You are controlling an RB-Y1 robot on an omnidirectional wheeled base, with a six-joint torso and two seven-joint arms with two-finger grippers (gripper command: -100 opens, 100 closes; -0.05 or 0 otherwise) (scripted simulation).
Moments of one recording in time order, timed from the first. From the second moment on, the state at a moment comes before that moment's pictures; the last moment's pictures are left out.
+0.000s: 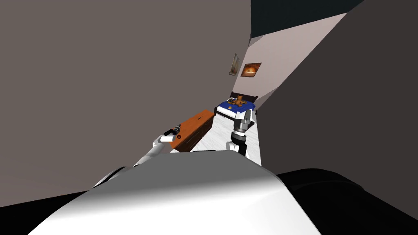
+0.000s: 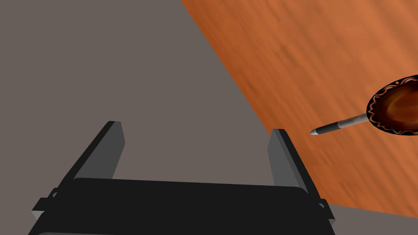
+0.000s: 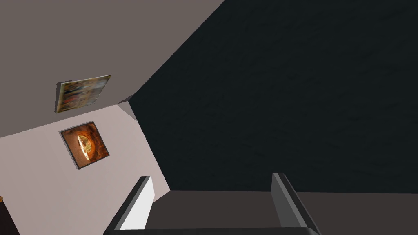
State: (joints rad) left arm -0.11 0.45 -0.09 -1.15 0.32 0.28 -0.12; right arm 0.48 0.05 0.04 -2.24 -0.05 -0.65 0.08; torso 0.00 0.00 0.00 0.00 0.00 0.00
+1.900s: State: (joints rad) left arm -0.27 0.53 -0.17 -0.72 0.48 0.62 -0.14; right arm 0.48 0.05 0.04 -2.24 -0.05 -0.65 0.08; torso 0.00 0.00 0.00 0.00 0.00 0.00
